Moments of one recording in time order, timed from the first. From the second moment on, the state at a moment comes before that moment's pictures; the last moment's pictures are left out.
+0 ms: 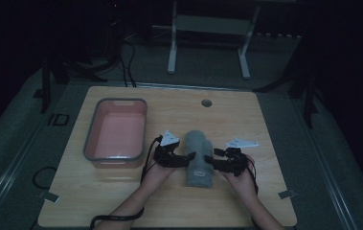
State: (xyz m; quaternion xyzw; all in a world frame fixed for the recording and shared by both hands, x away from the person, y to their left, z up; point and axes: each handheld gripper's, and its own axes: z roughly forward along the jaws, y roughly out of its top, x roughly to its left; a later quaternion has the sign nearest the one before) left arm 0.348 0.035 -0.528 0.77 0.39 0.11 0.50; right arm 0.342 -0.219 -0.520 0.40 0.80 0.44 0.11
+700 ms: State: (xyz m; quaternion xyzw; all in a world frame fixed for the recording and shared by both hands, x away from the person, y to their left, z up) left arm 0.379 0.022 -0.563 0.80 0.42 0.02 0.43; right arm 0.364 -0.221 -0.553 0.42 0.82 0.39 0.01
